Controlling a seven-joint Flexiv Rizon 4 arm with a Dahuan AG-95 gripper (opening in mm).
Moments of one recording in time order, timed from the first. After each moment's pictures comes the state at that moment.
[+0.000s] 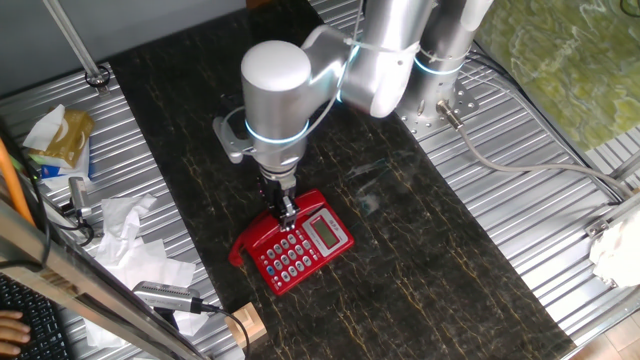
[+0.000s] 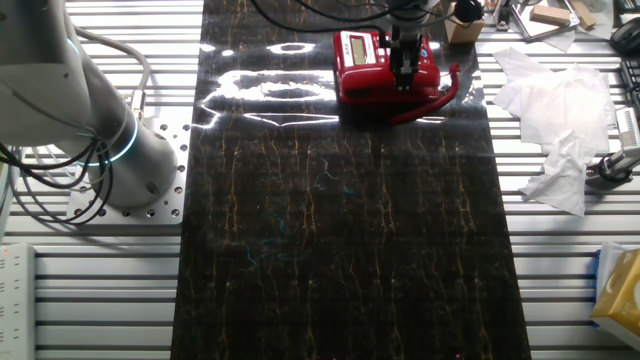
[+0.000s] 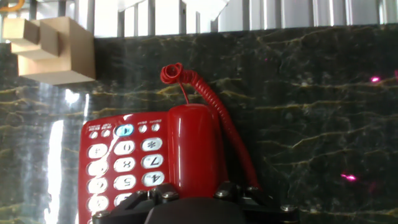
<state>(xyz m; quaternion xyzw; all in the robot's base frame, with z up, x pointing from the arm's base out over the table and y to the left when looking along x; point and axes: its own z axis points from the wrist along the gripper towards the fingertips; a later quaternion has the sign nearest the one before) 0.513 0.173 0.074 -0.01 1.00 0.05 0.06</state>
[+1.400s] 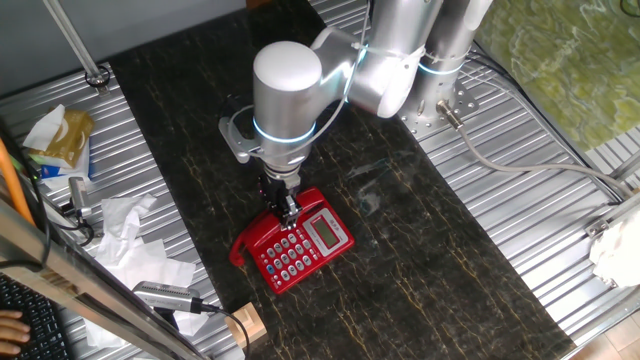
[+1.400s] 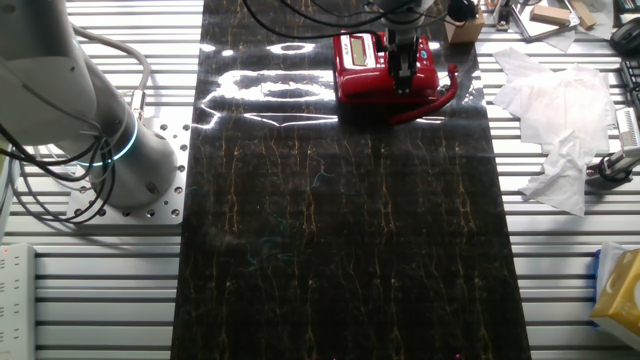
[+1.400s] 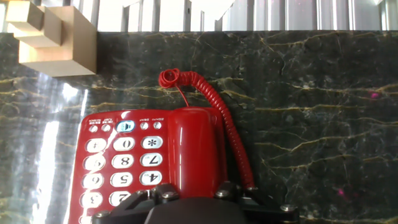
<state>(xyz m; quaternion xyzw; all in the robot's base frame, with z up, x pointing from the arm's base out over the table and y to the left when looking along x) 0.513 0.170 0.070 -0.03 1.00 0.04 0.07</state>
